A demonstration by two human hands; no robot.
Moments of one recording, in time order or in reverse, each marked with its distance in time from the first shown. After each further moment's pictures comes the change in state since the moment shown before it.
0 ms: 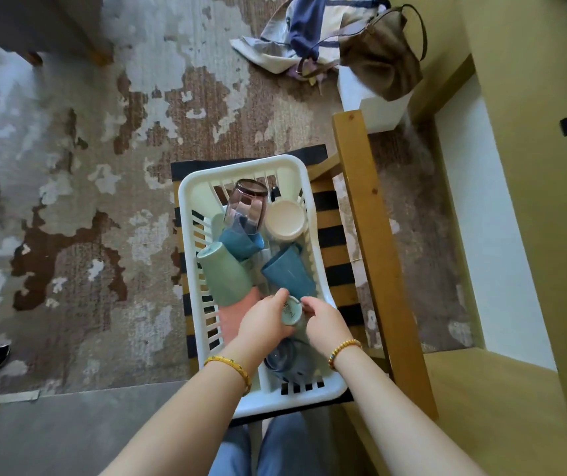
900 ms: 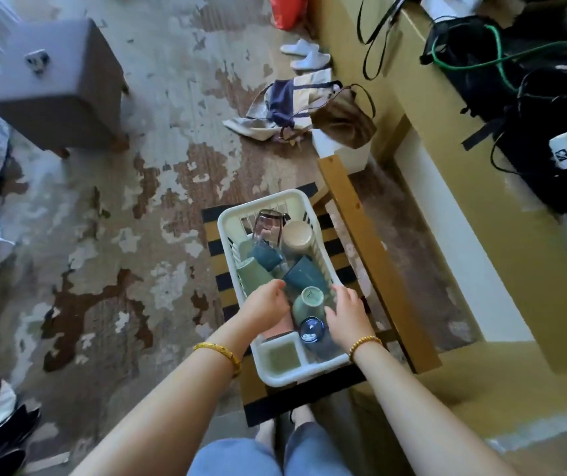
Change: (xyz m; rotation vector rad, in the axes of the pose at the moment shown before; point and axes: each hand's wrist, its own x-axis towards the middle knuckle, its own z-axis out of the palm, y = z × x) left_hand -0.110 -0.008 -0.104 -0.097 0.032 0.072; right_hand -0.116 -0.032 0.021 -0.181 0.401 -0.165
